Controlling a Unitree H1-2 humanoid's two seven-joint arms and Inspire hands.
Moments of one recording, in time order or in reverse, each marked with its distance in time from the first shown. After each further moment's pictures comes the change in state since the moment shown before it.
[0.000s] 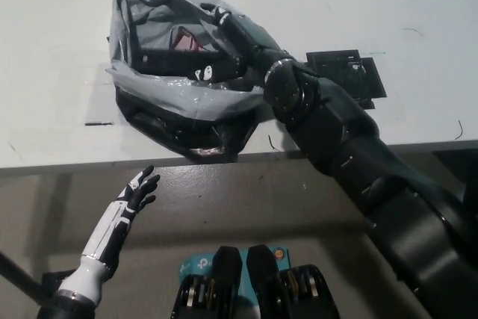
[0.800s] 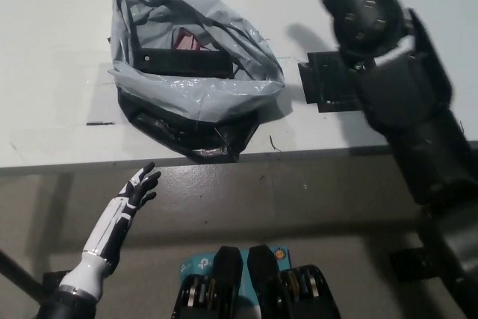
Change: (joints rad) left_arm -0.017 0.000 0.000 0.014 0.000 0.001 0.000; right_arm 0.079 -0.140 -0.244 -0.752 0.103 0.054 0.073
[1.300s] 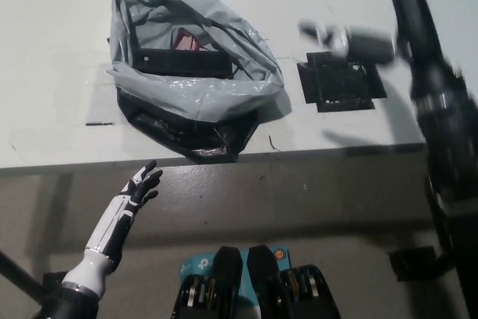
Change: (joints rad) left_arm -0.016 -0.006 0.000 0.025 0.000 0.001 0.000; right_arm 0.554 -0.098 -0.073 -0.552 0.055 0.037 0.016
